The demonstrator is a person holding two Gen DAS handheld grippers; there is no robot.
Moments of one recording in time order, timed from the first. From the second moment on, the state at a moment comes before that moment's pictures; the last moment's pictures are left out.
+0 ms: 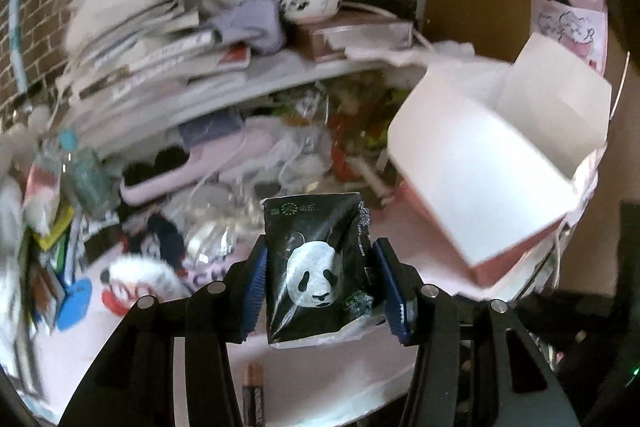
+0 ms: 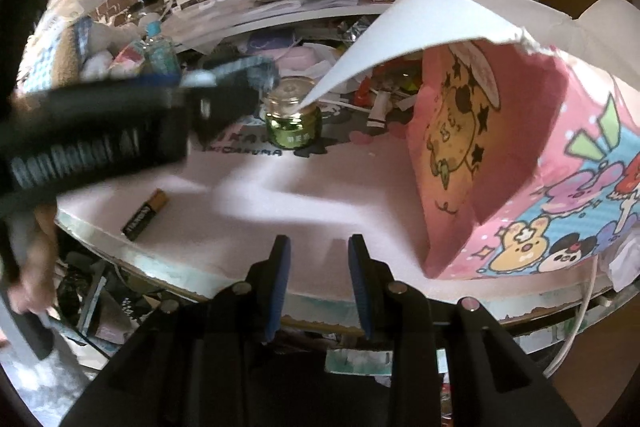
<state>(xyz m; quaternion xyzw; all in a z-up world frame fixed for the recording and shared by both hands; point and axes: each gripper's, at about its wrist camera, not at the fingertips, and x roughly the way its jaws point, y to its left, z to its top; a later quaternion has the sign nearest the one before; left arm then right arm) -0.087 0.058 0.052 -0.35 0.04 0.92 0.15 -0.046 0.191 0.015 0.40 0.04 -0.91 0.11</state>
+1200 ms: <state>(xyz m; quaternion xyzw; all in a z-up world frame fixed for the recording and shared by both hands) -0.156 0.230 0.108 -0.45 0.18 0.79 0.37 -0.049 0.189 0.013 0.40 0.03 -0.91 0.11</state>
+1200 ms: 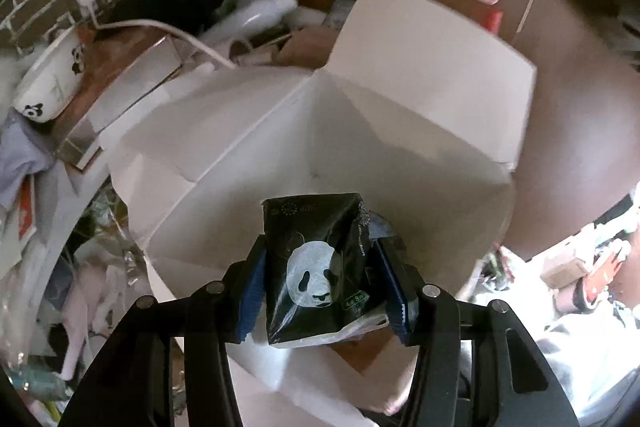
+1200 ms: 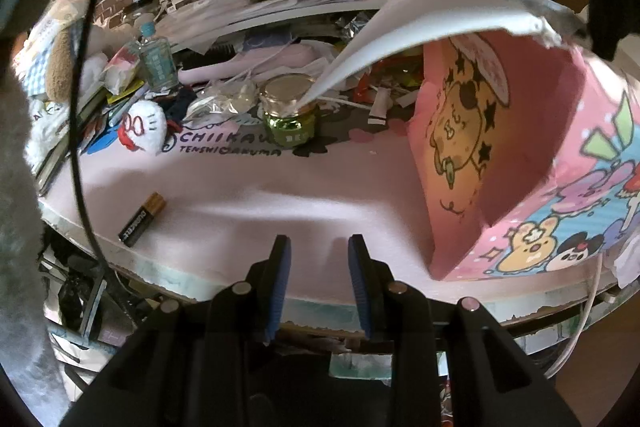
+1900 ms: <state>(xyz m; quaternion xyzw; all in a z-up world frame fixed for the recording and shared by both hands) -0.110 0.119 0.162 -0.31 0.10 0.90 0.30 -0.060 0.183 0.016 0.40 0.02 -0.91 0.11</state>
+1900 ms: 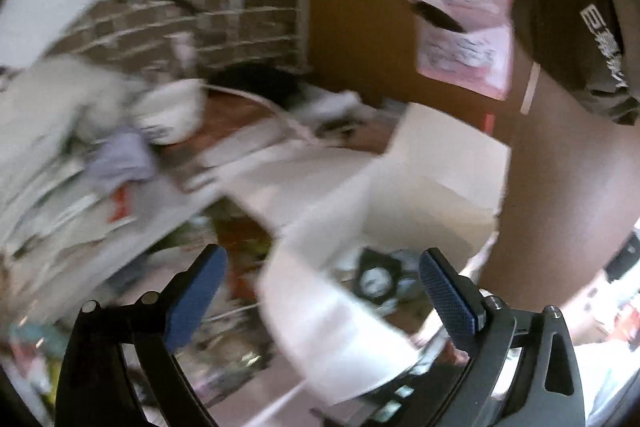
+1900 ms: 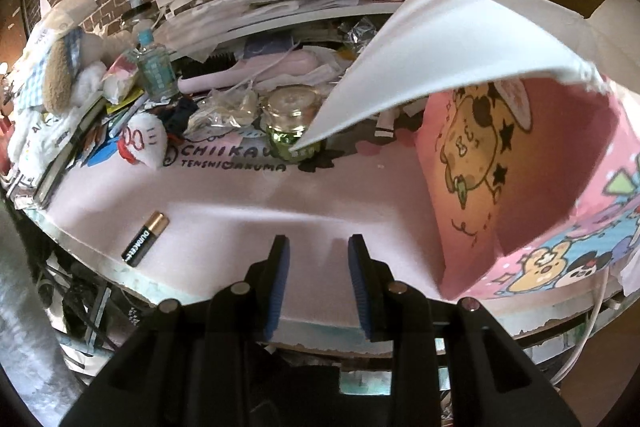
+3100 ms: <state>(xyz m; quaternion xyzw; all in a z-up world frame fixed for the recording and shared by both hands) -0.047 -0.059 0.083 -0.31 -0.01 0.95 -0.02 -0.047 0.080 0.010 0.40 0.03 -0.89 0.21</state>
